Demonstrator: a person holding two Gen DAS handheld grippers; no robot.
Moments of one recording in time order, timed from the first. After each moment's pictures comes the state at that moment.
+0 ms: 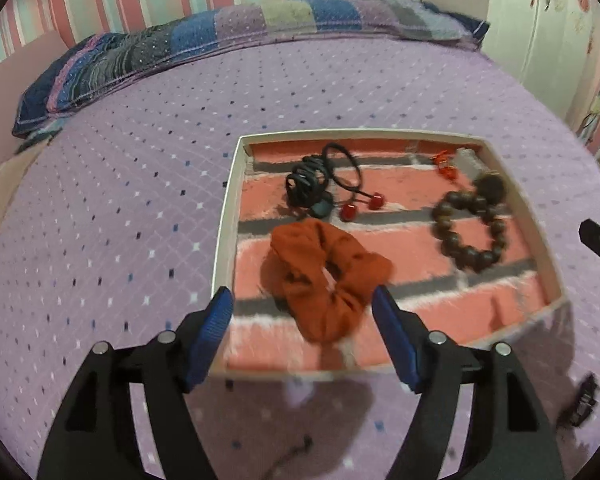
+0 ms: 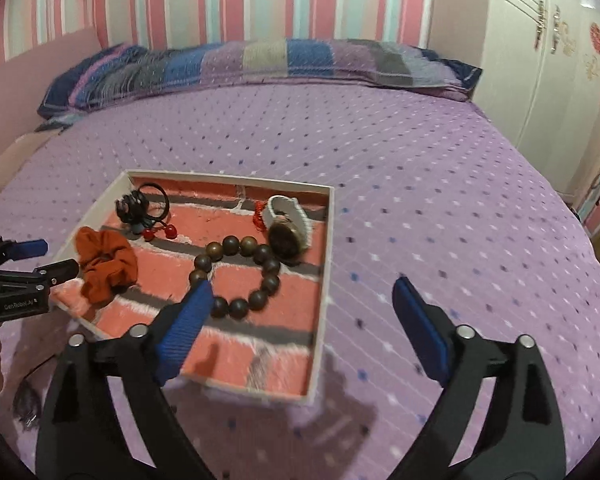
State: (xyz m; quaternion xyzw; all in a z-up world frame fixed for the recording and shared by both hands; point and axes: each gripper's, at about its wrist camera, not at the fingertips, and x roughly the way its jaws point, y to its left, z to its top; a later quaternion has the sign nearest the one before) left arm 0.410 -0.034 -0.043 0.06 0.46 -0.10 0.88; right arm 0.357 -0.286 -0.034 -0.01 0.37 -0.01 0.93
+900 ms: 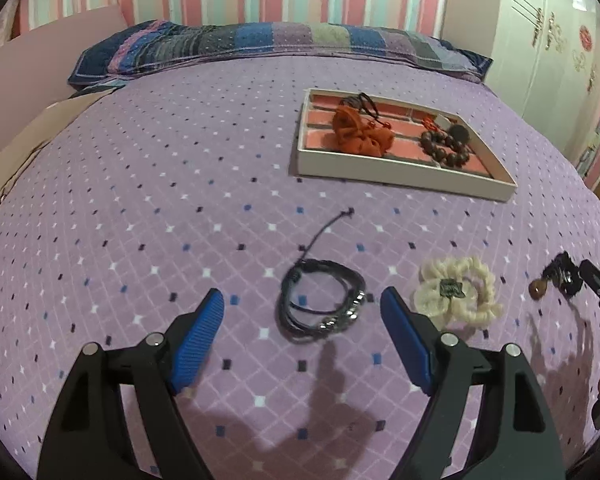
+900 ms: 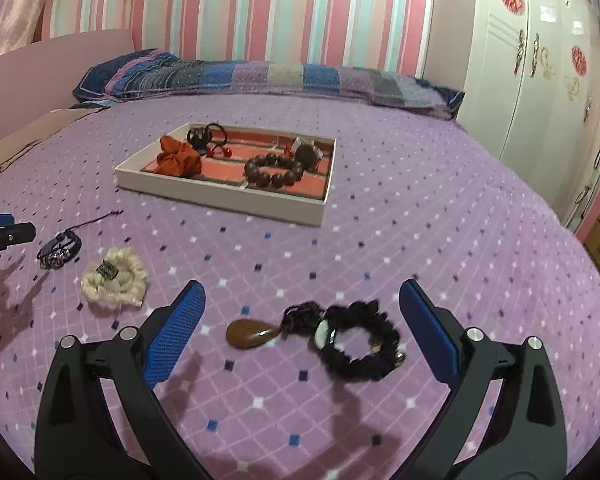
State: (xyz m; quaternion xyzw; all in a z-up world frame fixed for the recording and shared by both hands) left arm 0.192 0.041 -0.055 0.01 0.41 -0.06 0.91; right arm 0.146 -0.254 -0.075 -0.04 0.32 0.00 0.95
